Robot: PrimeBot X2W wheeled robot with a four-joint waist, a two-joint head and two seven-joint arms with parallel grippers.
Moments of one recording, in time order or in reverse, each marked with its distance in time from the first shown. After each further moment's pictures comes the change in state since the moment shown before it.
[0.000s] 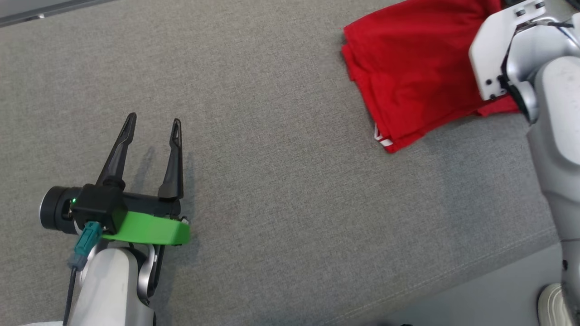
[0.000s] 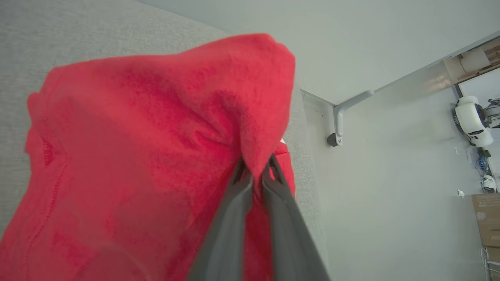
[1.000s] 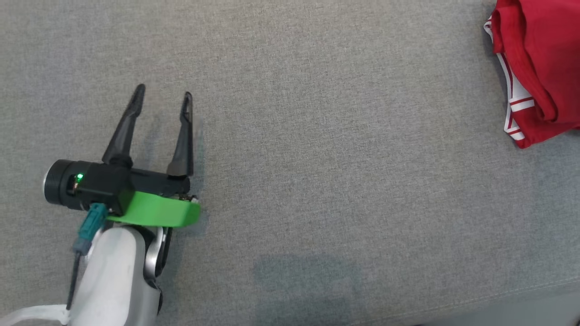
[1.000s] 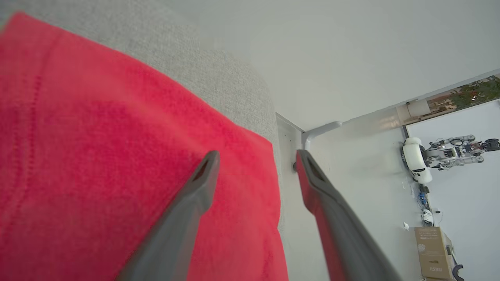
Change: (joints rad) left arm -0.084 0.007 -0.073 -0.014 -0.016 0.028 0.000; right arm -0.016 -0.235 -0.182 0.269 -0.196 0.000 -0.418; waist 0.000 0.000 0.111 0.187
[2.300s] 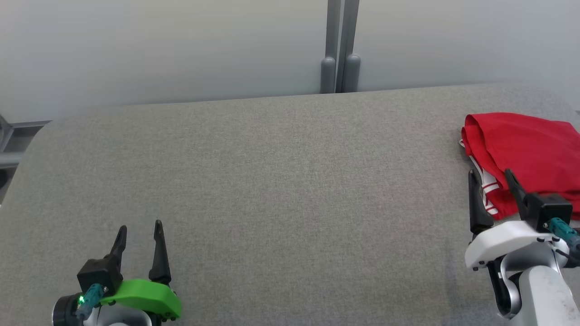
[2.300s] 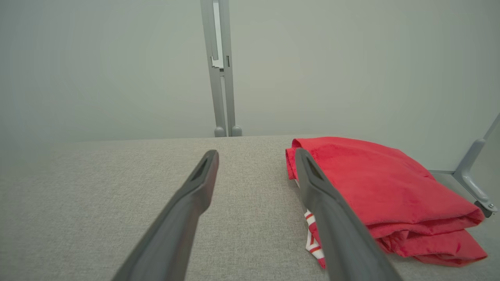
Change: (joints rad) left arm 0.258 -0.013 0.110 0.300 -0.134 0.091 0.006; right arm 0.743 0.427 -0.132 -0.474 0.359 -0.001 -0.316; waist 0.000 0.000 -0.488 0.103
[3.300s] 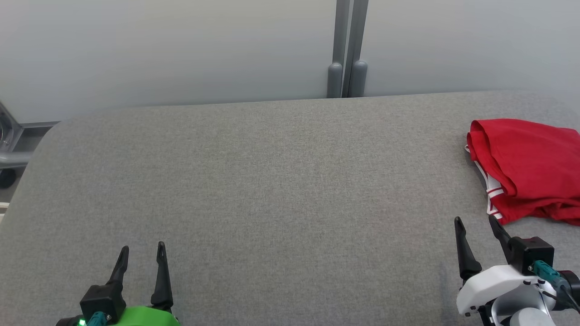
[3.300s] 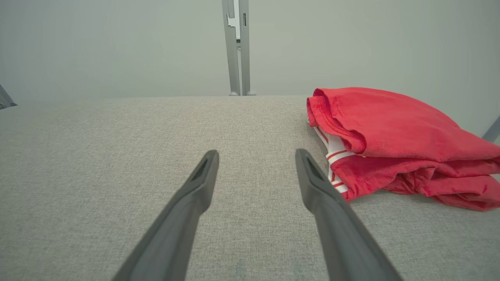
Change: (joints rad) left arm 0.137 -0.018 0.030 -0.115 0.071 -0.031 -0.005; right arm 0.167 0.009 0.062 -0.007 0.013 0.000 -0.033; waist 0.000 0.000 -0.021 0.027
